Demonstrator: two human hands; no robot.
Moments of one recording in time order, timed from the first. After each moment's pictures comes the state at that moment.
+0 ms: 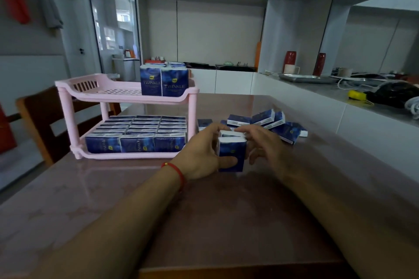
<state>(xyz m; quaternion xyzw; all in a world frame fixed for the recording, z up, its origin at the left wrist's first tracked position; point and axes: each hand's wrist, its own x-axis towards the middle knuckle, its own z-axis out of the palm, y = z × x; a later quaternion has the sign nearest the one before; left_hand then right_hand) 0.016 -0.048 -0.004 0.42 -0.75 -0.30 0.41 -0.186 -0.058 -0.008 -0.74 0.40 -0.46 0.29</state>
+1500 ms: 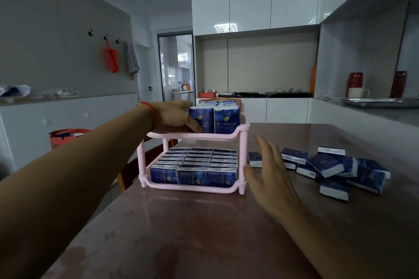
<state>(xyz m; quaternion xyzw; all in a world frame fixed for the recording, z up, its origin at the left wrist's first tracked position) 0.169 -0.063 0.156 0.62 -0.67 -0.30 0.27 -0.078 -0.074 -0.003 -0.77 0.42 -0.47 0.07</state>
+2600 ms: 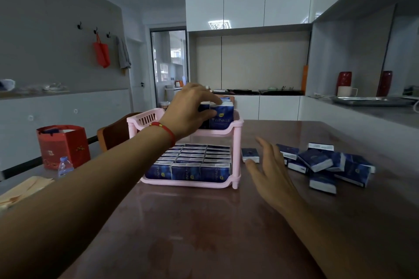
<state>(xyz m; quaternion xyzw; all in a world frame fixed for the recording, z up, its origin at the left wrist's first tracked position) 0.126 -0.063 0.130 0.51 -0.75 0.24 0.34 -0.090 -0.083 -0.007 -0.75 0.47 -0.45 0.12</state>
